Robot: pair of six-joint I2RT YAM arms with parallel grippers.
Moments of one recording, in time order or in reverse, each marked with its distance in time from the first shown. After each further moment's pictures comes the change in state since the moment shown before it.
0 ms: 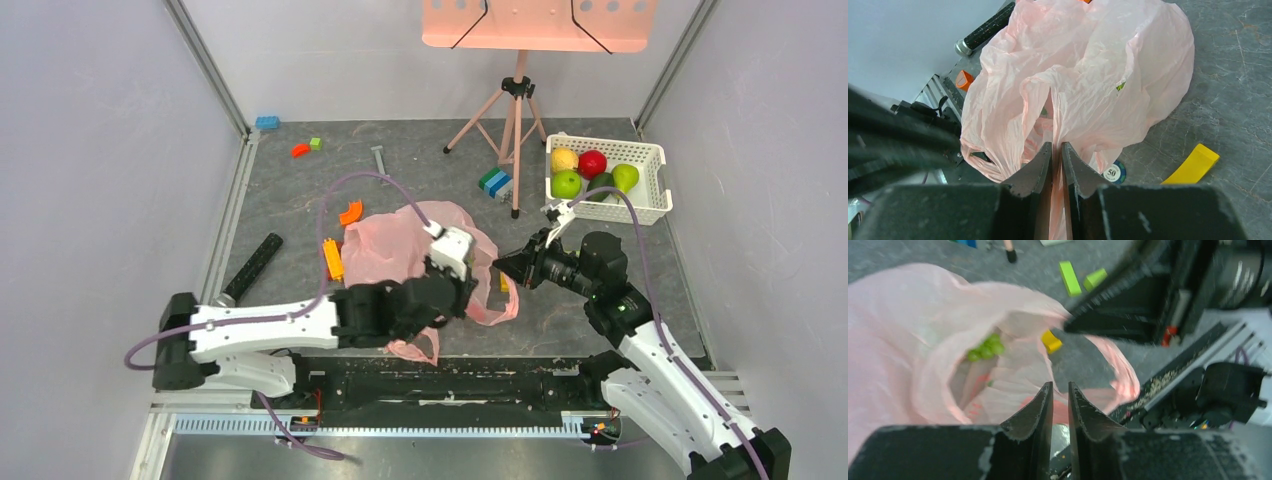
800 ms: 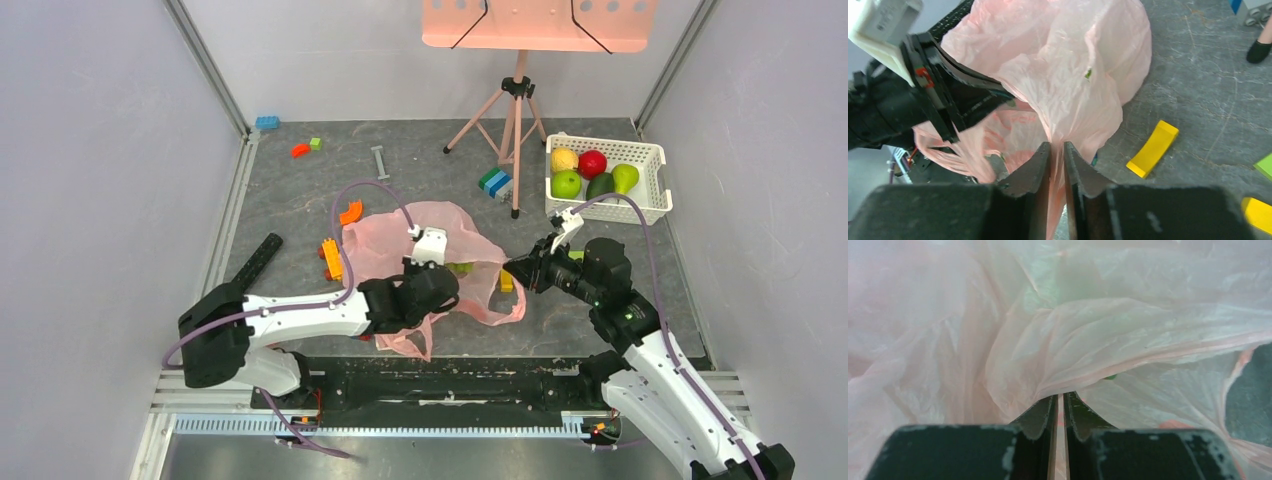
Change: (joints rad) left arm 0.130 0.216 -0.176 0.018 -0.158 -0.125; right arm 0.000 -0.069 -0.001 -0.119 0.109 -0.072
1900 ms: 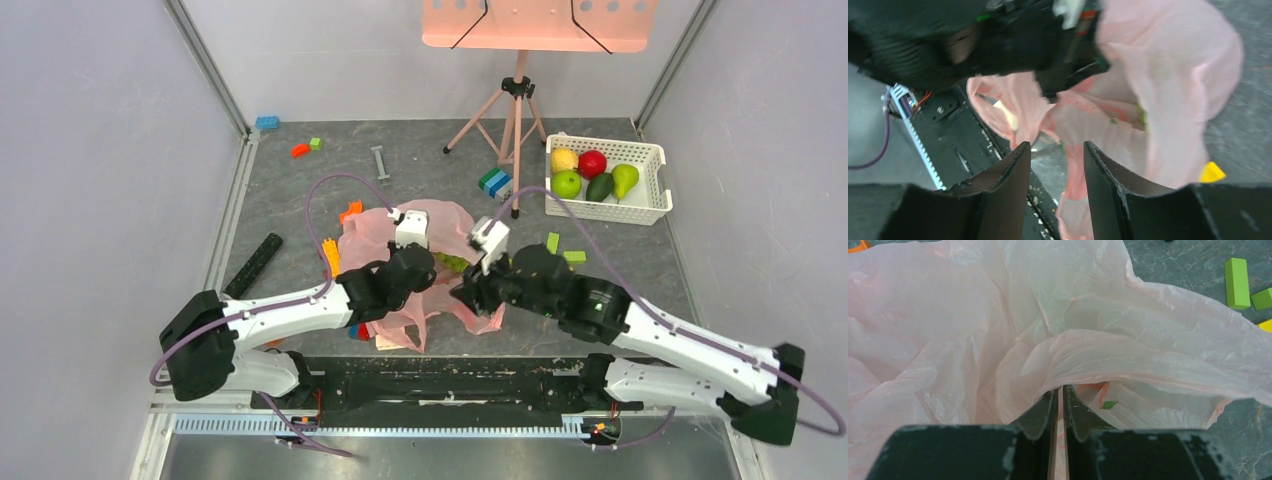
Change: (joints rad) left arm 0.161 -0.106 -0.080 0.135 0.120 0.085; right arm 0.576 0.237 0.330 -0.175 0.433 -0.112
